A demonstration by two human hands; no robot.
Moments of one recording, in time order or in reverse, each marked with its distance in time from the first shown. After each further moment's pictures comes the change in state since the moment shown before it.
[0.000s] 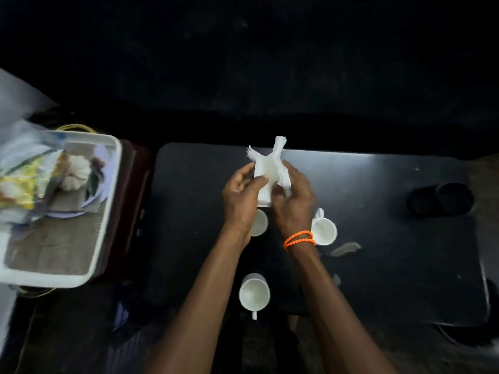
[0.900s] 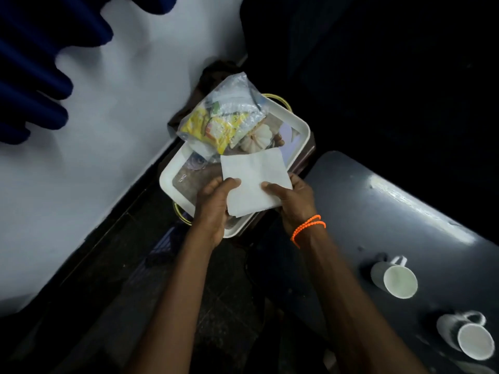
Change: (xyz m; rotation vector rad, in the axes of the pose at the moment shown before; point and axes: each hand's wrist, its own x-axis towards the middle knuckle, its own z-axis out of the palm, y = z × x) left_hand -0.011 0.051 -0.373 -0.270 0.474 -0.004; right_hand -0.116 -0.103 0.290 0.373 -0.813 0.569
